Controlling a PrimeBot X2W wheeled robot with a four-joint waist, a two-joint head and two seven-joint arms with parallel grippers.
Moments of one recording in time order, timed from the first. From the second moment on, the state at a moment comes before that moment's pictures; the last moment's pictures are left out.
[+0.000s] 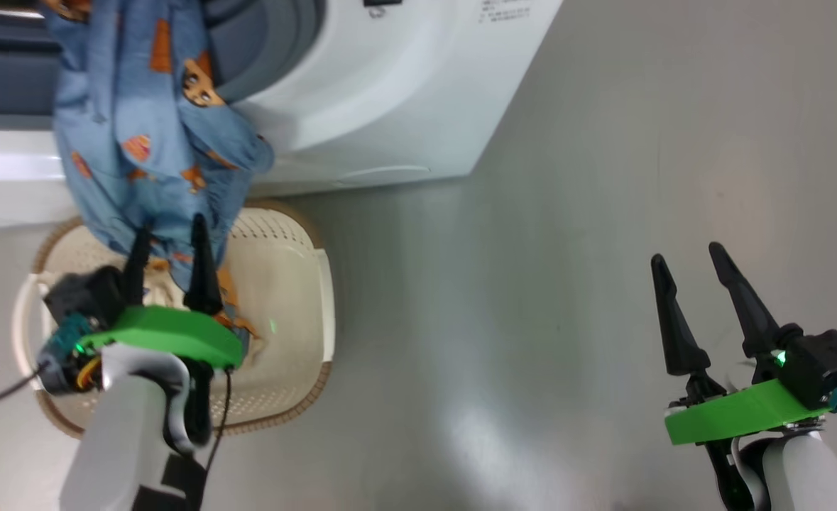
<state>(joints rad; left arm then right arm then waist) -0.50 0.03 -0.07 0.52 -0.37 -0.02 -0.26 -0.17 -0.10 -0.01 0.05 0.19 0.13 -0.26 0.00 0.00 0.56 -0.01</state>
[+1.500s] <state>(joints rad) -0.66 0.02 0.15 0.48 -0.30 -0.03 -0.26 -0.23 -0.09 -0.01 0.02 0.20 0.13 -0.26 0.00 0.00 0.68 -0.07</state>
